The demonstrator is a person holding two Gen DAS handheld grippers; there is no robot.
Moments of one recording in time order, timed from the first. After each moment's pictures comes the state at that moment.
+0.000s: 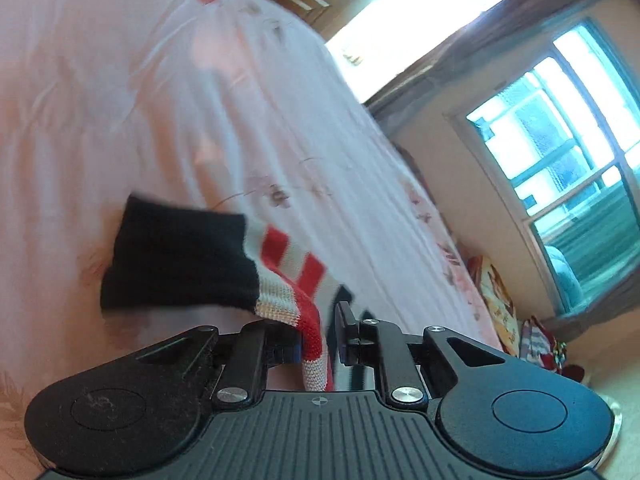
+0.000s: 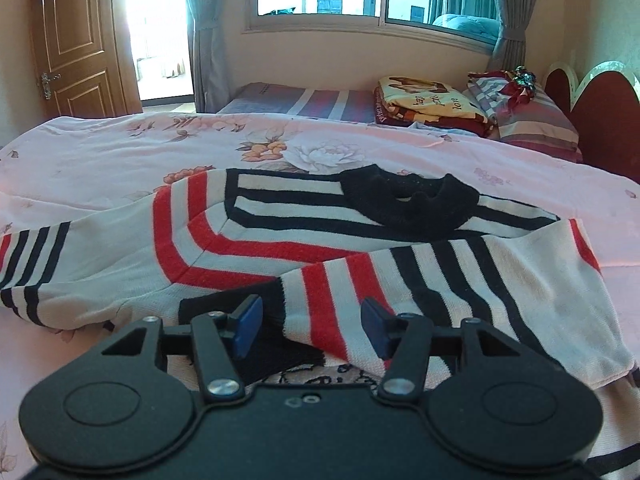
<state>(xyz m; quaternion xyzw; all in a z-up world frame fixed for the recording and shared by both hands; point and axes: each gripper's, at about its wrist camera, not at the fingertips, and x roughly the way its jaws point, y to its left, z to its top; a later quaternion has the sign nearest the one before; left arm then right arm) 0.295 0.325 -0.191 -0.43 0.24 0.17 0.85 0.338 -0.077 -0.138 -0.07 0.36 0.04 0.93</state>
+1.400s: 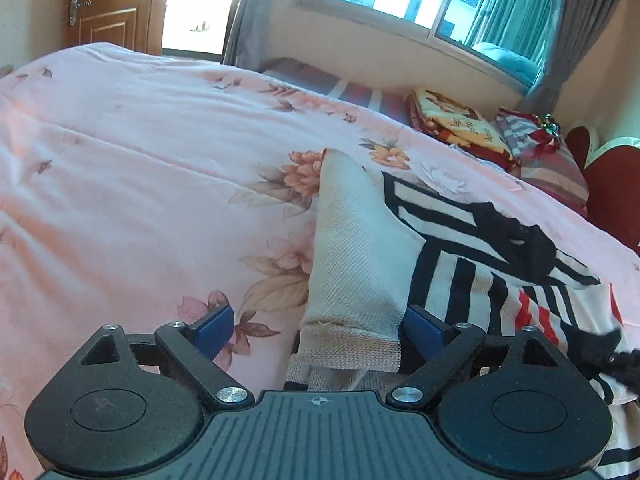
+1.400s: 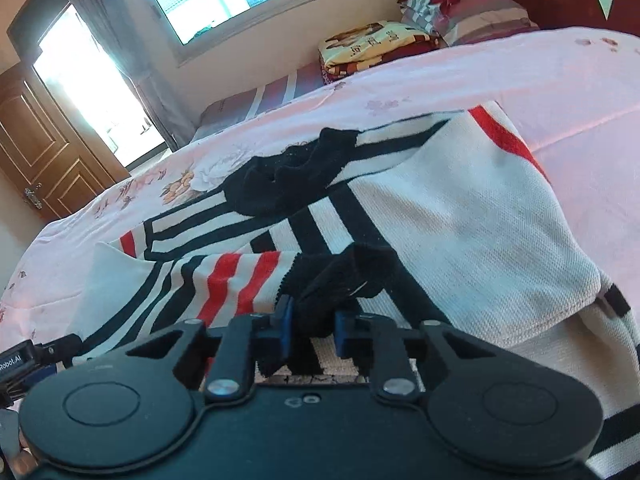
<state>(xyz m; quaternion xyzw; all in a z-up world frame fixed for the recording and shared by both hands) 0.341 0.101 -0.168 -0.16 0.37 0.06 0.91 0.338 -0.222 -0.130 0.15 0.37 0.06 0.92</state>
